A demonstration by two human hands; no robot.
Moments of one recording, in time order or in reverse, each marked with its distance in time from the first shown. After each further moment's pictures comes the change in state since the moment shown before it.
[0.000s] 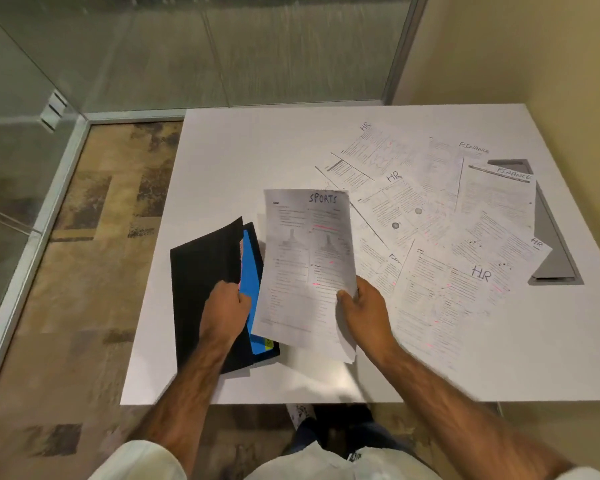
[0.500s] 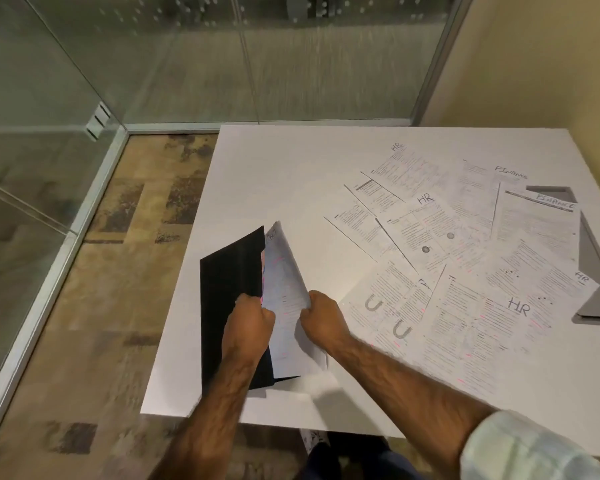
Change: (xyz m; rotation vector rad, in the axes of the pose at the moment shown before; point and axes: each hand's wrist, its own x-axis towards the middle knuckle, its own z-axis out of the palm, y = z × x) left_hand -0.005 0.007 -0.018 -0.037 0.040 -0.033; right_hand 0.048 -0.021 0.109 -0.321 -0.305 -0.006
